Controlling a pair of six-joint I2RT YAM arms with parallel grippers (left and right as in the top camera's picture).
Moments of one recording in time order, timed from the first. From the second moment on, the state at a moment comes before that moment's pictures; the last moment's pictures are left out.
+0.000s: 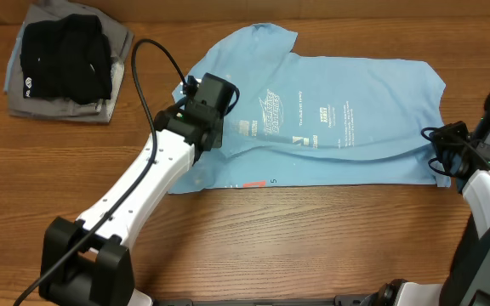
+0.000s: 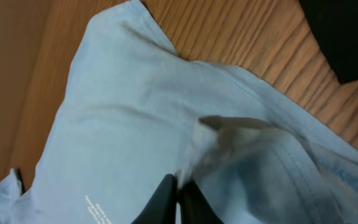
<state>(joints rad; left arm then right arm) -0.44 1.68 1.31 -0.76 -0.38 -0.33 -0.47 1.55 0.85 -0.17 -0.18 0.75</state>
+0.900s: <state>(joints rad) -0.43 1.71 1.50 -1.07 0.06 -0.32 -0.46 1.55 1.47 -1.05 -0.24 0.58</state>
